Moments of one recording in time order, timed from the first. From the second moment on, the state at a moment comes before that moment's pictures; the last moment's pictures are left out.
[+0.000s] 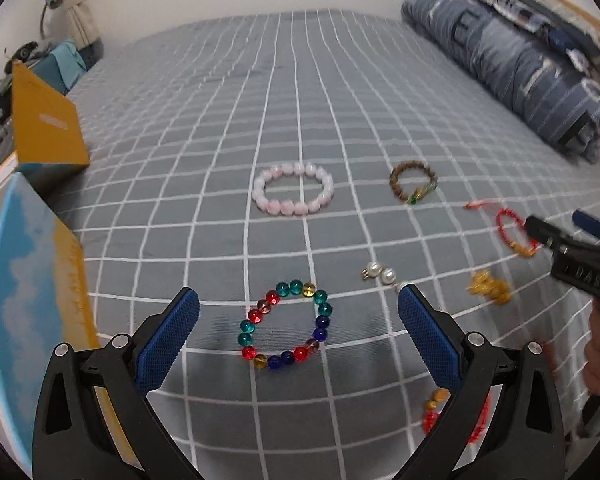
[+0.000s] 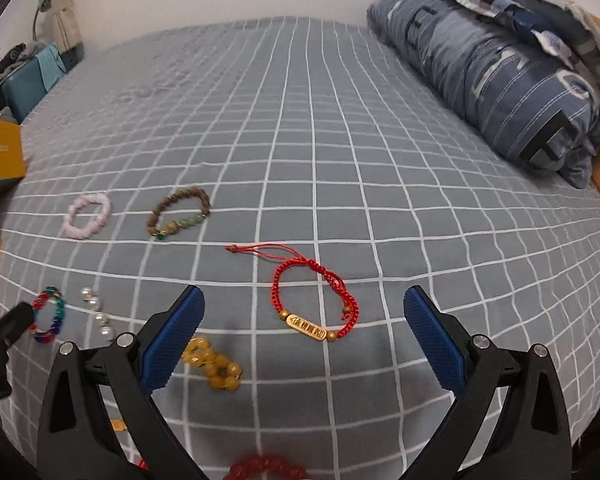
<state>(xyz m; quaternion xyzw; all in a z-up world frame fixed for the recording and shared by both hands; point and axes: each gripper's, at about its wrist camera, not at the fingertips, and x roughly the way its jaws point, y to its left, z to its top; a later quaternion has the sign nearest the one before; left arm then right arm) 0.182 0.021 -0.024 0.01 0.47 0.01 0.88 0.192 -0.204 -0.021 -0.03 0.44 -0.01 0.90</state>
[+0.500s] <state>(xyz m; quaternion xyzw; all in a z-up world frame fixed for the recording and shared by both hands) 0.203 0.028 -0.070 0.00 0.52 0.01 0.86 0.211 -0.212 -0.064 -0.02 0.50 -0.01 0.87</state>
